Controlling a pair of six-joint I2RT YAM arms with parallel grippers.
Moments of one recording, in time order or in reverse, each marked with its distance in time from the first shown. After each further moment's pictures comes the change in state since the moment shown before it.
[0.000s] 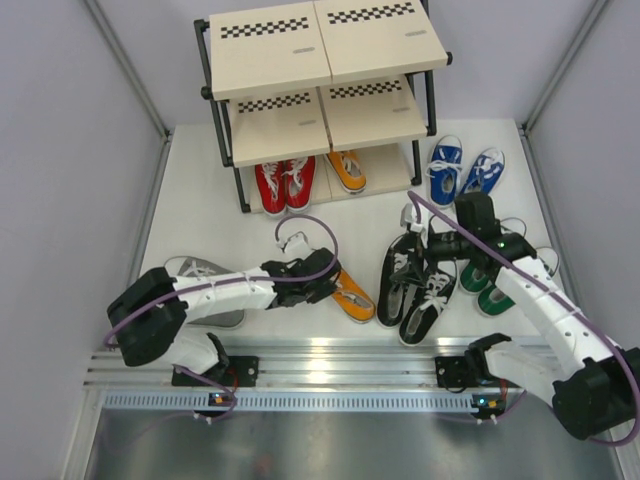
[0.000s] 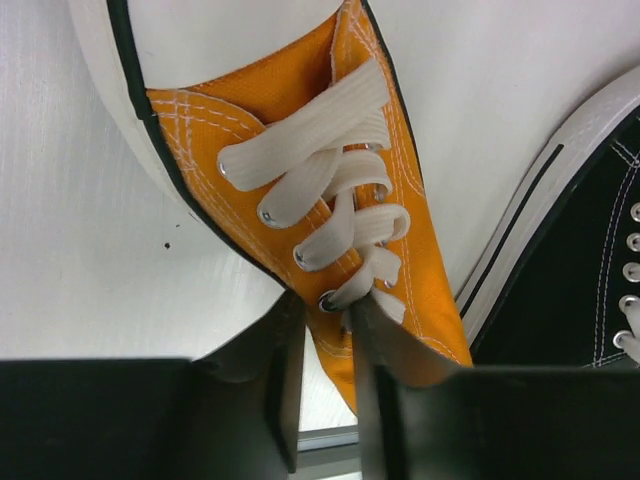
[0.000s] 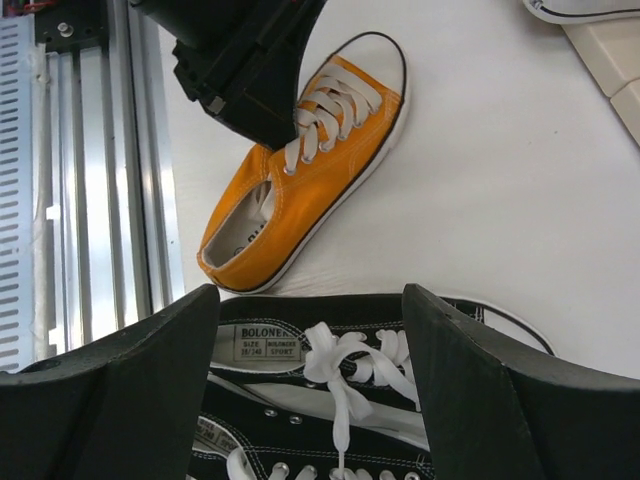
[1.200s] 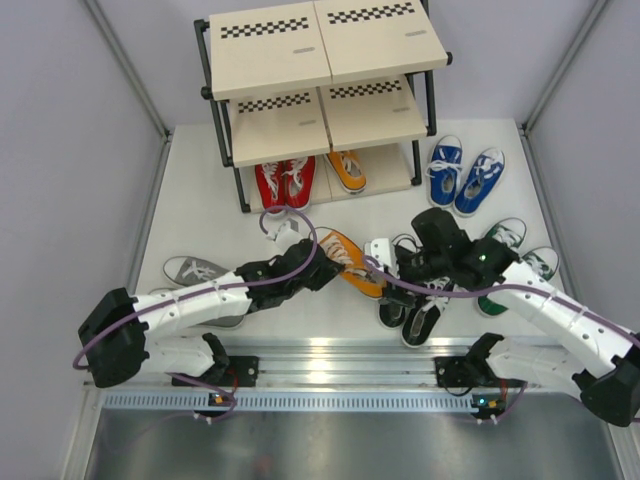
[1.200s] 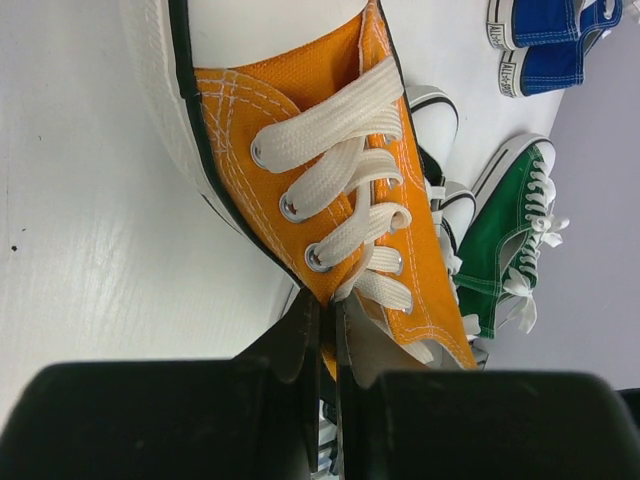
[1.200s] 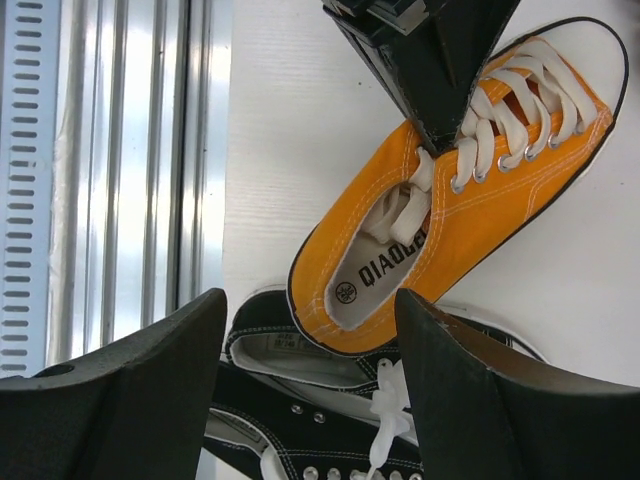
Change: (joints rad) left arm 0.018 -0.198 -0.021 0.136 0.016 -0.050; right arm 0.418 -0.001 0.109 -0.180 0.325 -0.074
